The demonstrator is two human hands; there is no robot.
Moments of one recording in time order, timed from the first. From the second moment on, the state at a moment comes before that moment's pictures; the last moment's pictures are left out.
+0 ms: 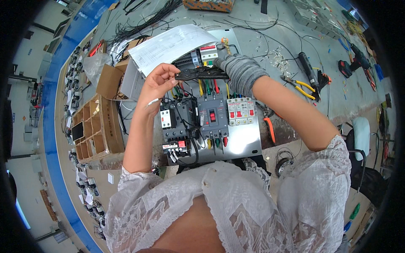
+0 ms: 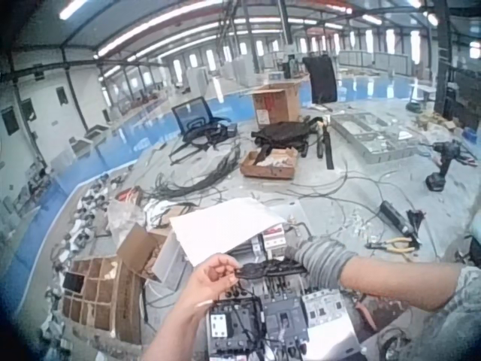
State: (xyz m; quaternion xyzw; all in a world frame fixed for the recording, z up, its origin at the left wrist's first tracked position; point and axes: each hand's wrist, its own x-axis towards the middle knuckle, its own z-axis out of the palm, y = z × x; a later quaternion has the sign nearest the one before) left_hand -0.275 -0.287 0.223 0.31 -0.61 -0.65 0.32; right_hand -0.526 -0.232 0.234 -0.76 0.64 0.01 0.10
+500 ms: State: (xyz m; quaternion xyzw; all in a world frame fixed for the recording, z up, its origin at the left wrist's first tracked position) left_hand -0.276 -0.285 0.226 0.32 -0.60 -0.66 0.32; right_hand -0.534 -0.242 0.215 -0.78 0.61 0.00 0.13
